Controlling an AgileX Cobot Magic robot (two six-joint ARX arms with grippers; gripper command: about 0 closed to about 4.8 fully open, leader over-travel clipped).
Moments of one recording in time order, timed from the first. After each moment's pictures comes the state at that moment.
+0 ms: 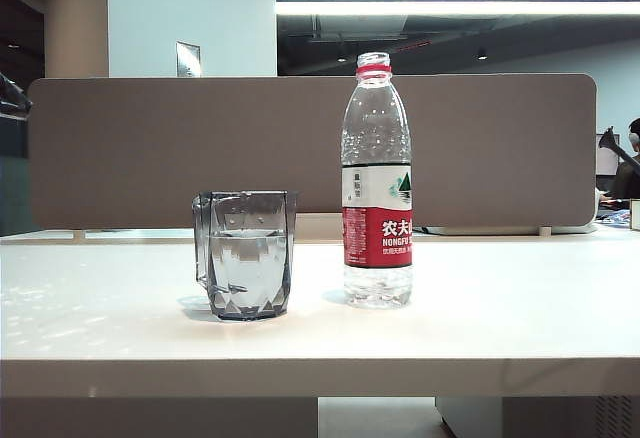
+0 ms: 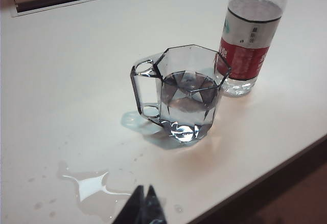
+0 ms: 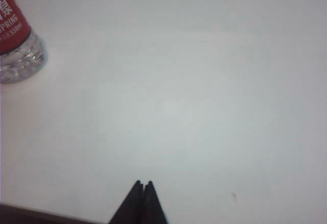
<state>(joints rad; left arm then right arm) -0.53 0.37 0.31 -0.27 0.00 0.01 0.24 0.43 0.01 0.03 0.05 0.08</state>
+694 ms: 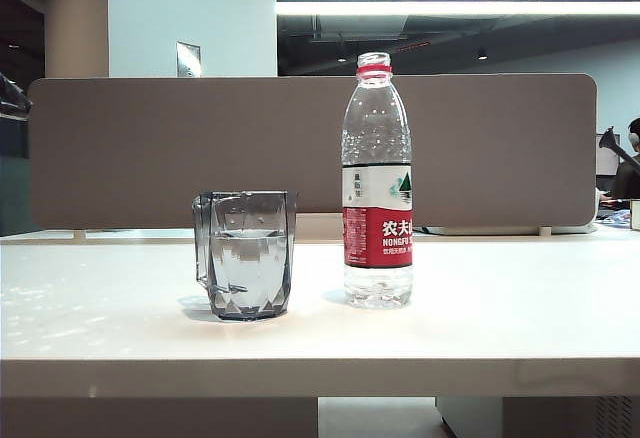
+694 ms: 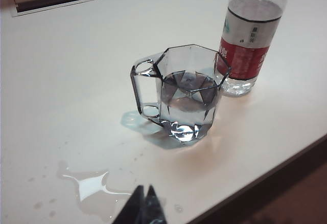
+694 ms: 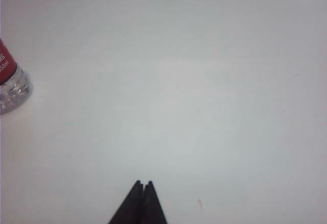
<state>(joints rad) -0.53 0.37 0.31 -0.27 0.00 0.01 0.15 0.12 0.01 -0.19 0.05 0.08</state>
